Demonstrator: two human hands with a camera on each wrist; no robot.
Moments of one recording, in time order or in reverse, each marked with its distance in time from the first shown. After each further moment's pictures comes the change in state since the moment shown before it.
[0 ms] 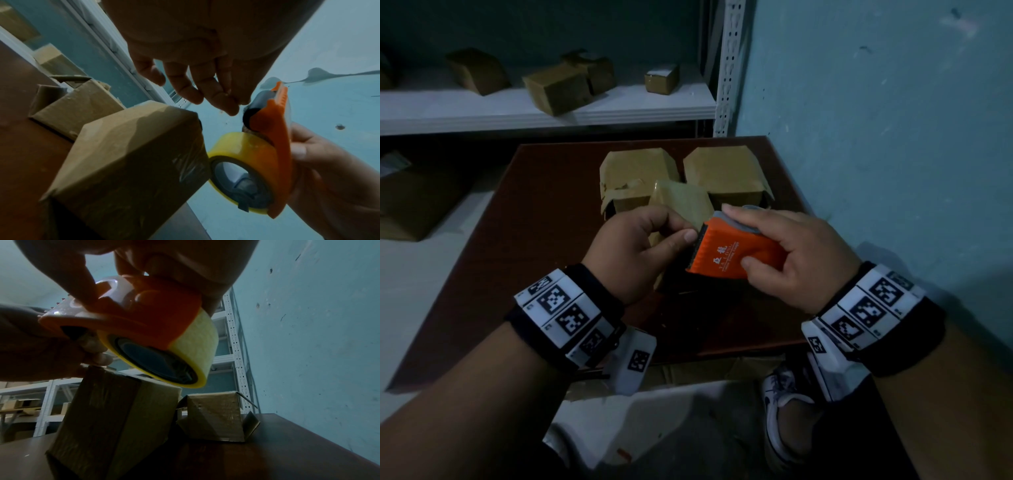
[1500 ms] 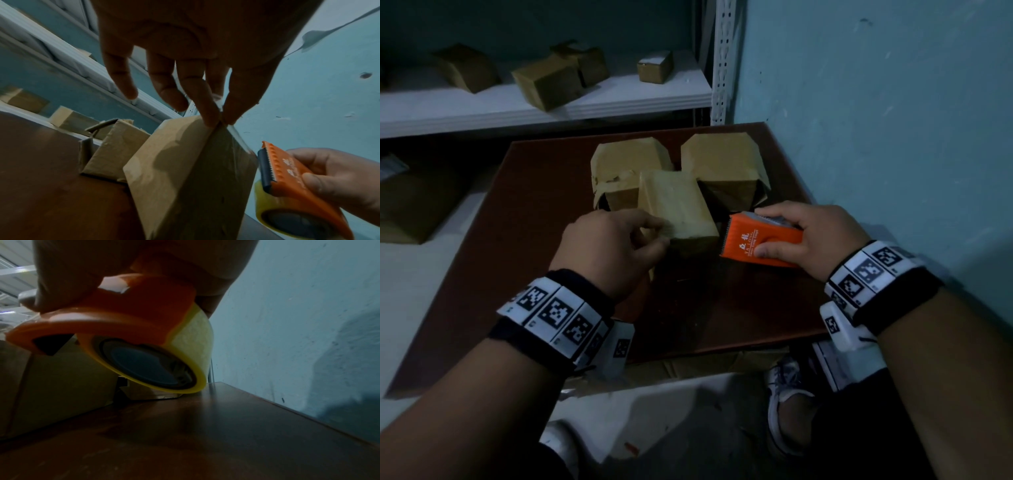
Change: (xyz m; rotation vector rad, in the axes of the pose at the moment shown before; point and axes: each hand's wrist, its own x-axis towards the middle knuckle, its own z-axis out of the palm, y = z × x) left_hand -0.003 -0.004 -0.009 0.472 -0.032 -0.210; right_hand 0.008 0.055 0.001 -0.026 -0.133 0.347
